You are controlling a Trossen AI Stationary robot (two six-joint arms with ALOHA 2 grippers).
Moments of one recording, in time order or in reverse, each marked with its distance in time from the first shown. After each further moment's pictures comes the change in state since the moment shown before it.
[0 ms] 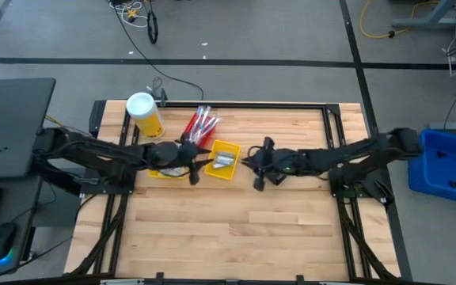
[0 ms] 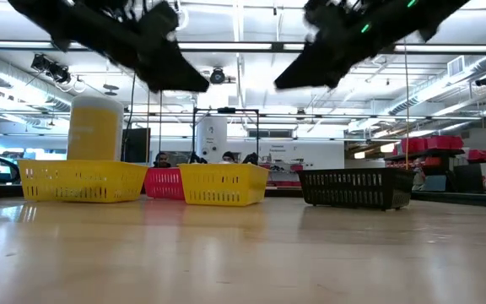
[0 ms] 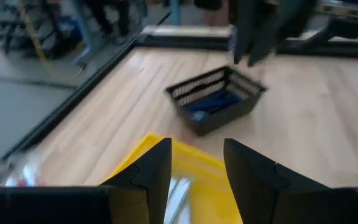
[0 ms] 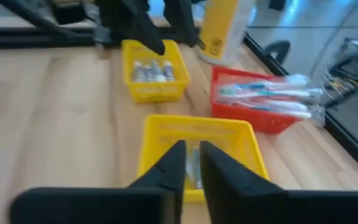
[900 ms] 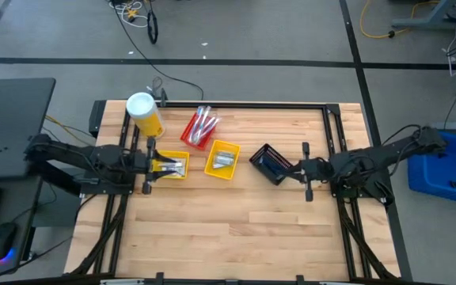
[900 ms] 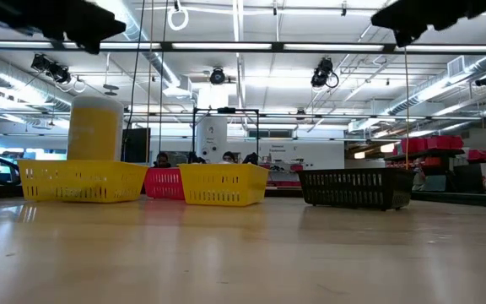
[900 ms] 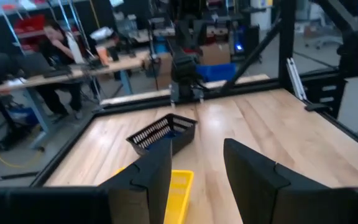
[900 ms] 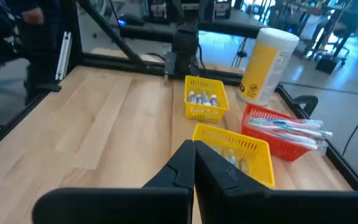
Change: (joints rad) left arm -0.219 -0.810 -0.220 -0.314 0.043 0.184; right arm 0.243 -0.677 -0.223 -0.286 0.000 -0.109
